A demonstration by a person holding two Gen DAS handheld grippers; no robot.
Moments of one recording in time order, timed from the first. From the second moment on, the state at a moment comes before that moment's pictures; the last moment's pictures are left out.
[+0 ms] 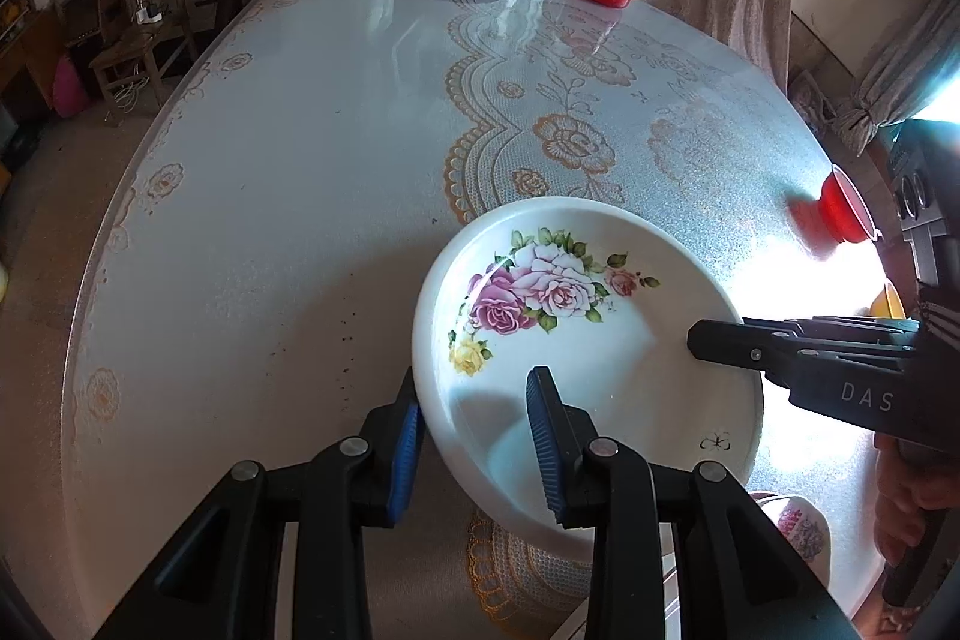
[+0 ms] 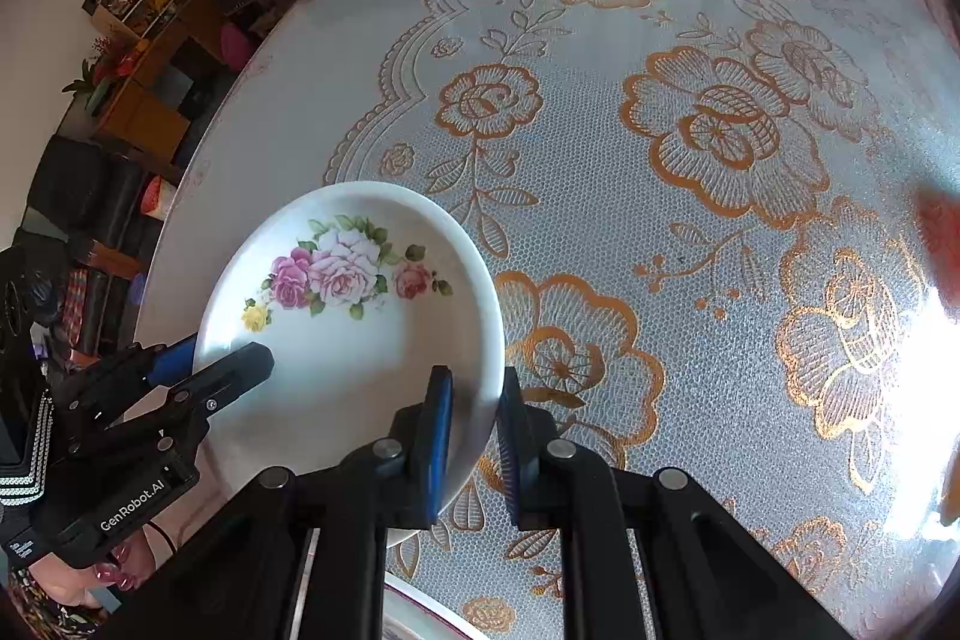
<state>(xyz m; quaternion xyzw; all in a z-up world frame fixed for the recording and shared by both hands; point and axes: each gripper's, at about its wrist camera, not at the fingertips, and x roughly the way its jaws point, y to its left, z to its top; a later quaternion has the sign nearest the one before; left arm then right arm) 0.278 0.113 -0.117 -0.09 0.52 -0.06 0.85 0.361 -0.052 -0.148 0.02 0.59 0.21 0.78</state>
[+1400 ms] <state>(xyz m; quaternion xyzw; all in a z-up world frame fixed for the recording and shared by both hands) 0.156 0.074 -0.064 -0.07 0.48 -0.16 0.86 0.221 -0.120 -0.074 0.06 0.53 0.20 0.82</state>
